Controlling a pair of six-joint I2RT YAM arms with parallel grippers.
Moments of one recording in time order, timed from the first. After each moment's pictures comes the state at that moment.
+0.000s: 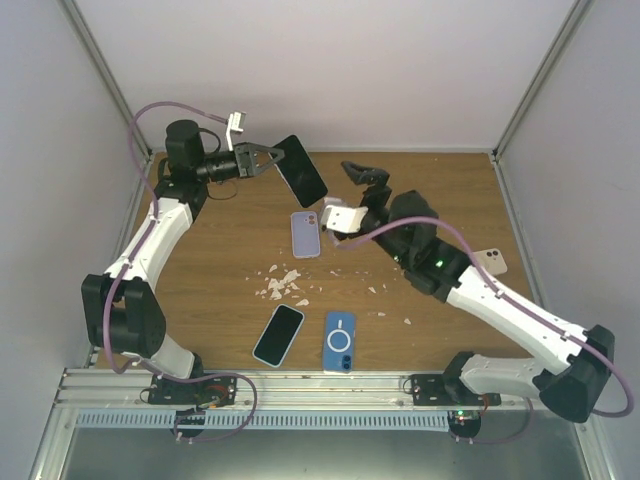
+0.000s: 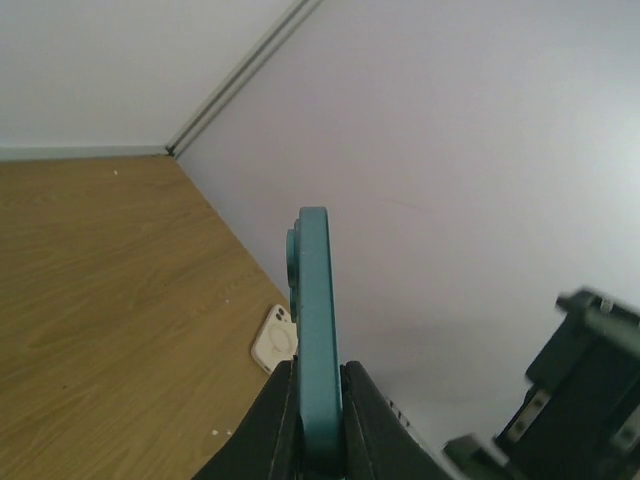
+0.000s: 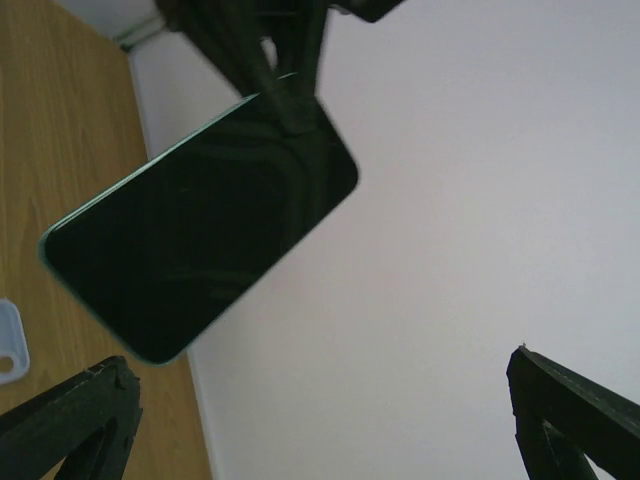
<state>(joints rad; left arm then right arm) -0.11 1.54 1.35 0.07 1.07 -0.71 0.84 1.17 1.04 0.08 0.22 -1.22</state>
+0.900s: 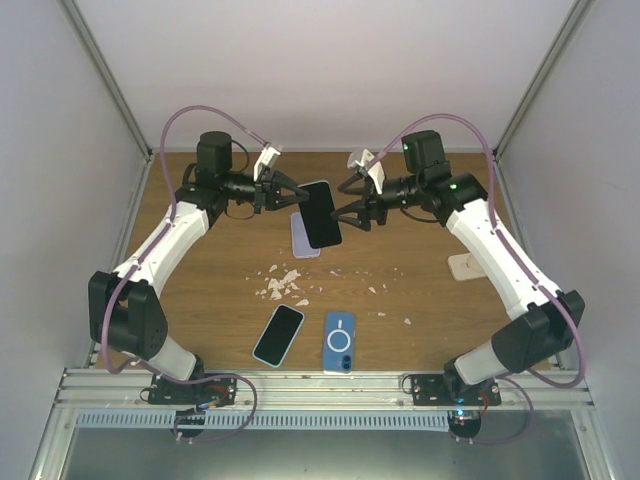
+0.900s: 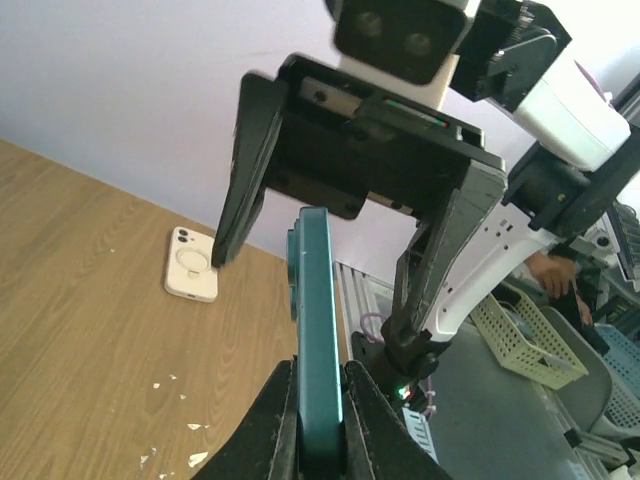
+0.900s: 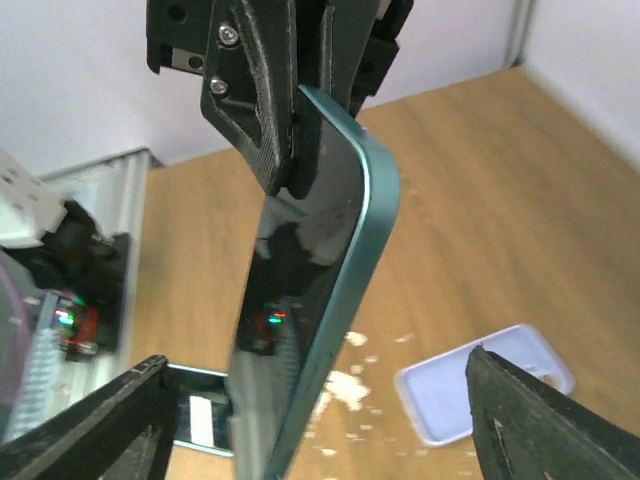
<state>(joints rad) -0.25 1.55 1.33 -0.13 1.37 -0.15 0.42 1.48 1.54 -0.72 -0.85 -0.42</state>
